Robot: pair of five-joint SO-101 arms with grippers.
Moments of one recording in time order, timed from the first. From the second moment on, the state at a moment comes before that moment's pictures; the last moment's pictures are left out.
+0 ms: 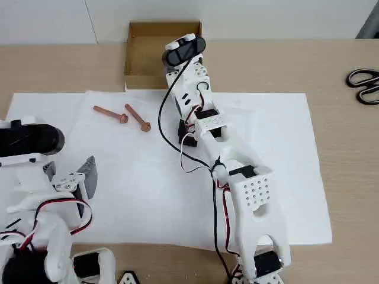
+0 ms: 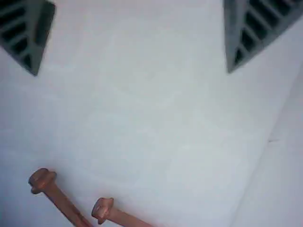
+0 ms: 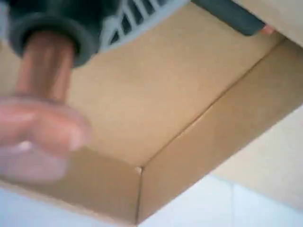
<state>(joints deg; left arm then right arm) -17.6 -70.2 28.1 92.8 0.8 -22.2 46.9 -15.8 -14.9 3.1</state>
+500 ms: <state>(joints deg) -17.6 -70.2 28.4 92.8 0.8 -20.7 47.5 -22.6 -15.8 3.2</state>
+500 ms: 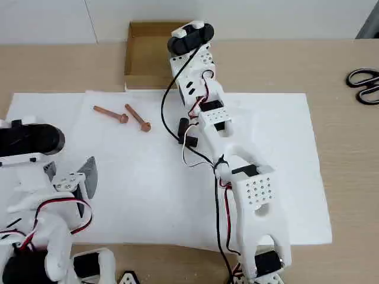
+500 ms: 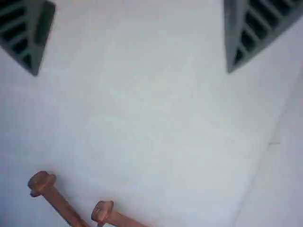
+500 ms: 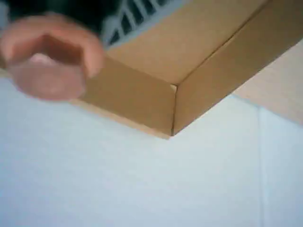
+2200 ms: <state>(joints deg) -17.6 -70.2 28.4 92.8 0.8 -18.6 54.8 -31.2 -17.0 3.2</state>
